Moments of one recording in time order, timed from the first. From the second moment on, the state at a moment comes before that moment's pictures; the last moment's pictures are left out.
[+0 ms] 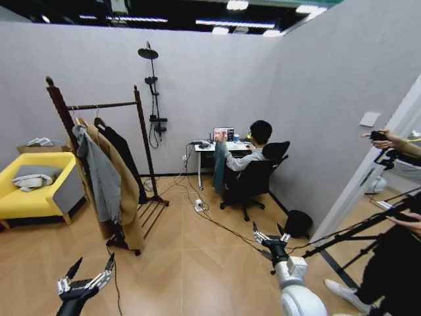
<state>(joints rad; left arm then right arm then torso) 1.83 -1.30 -0.87 -2.29 -0.49 -0.05 0.04 -1.38 1.37 0.60 2.09 0.23 -0.15 0.18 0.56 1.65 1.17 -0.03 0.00</state>
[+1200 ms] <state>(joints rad) 1.83 -1.30 -0.87 -2.29 -0.49 -0.05 0.04 -1.40 1.37 0.60 2.09 0.24 -0.14 0.13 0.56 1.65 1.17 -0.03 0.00</state>
